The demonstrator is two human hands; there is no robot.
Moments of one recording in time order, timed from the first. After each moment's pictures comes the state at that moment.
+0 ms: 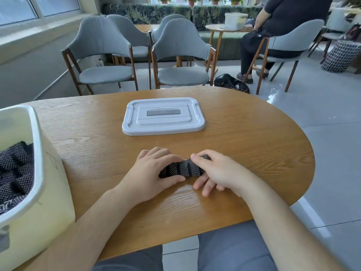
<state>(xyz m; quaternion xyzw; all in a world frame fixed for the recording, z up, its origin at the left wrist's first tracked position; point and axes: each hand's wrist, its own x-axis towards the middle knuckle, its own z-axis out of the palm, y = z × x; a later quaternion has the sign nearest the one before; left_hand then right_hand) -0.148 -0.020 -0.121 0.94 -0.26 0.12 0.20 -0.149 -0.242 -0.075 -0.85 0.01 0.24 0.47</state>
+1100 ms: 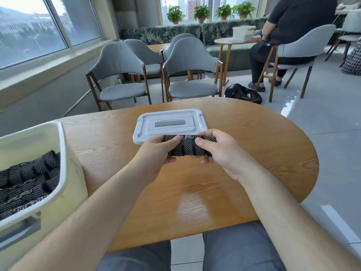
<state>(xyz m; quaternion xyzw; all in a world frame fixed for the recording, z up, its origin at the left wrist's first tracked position) -0.145 -0.067 -0.041 0.71 0.10 -0.04 0.70 -0.131 -0.250 -0.045 -0.72 -0.04 0.11 0.69</state>
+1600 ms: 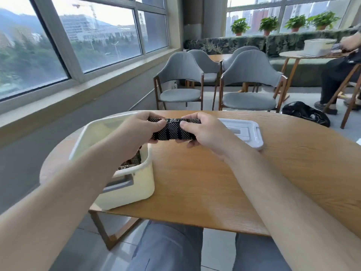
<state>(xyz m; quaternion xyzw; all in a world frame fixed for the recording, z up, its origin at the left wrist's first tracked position) -0.236 0.064 0.059 0.82 0.19 0.13 0.53 -0.164 -0.108 0.038 -0.72 -0.24 0.17 0.63</state>
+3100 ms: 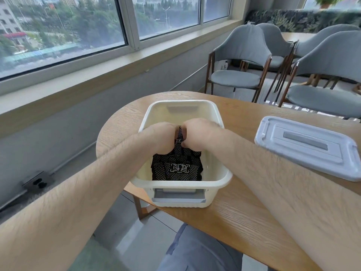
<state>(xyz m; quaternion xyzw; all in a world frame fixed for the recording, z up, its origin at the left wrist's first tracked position) -0.237 0.219 -0.001 0.98 0.21 -0.08 0.01 -0.148 0.120 0.003 -0.89 -0.45 0.10 0.00</state>
